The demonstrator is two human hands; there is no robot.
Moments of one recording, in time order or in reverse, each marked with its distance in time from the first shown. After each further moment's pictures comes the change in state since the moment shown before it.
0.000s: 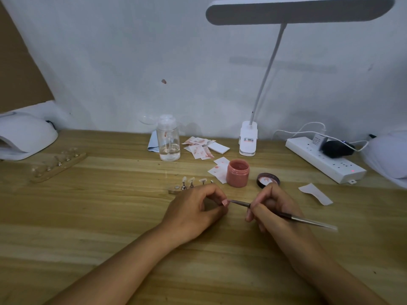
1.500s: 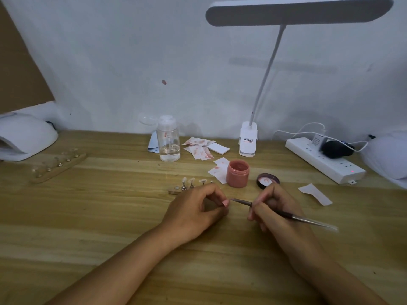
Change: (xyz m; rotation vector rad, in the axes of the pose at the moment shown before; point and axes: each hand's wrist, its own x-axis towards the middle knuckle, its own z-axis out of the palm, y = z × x) left_hand -0.001 0.004 -0.002 -0.009 -0.006 -0.031; right_hand 0.000 0.000 0.000 -0.020 0.031 0.012
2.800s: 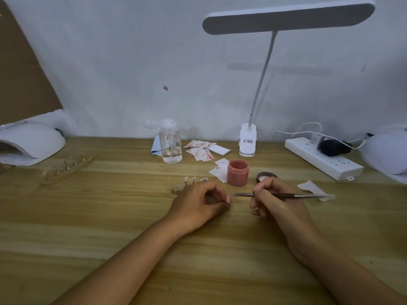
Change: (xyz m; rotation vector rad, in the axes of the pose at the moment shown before) left_hand 0.008 -0.001 0.003 -0.026 0.017 -0.007; right_hand 0.012 0.010 -0.002 0.217 0.059 -0.005
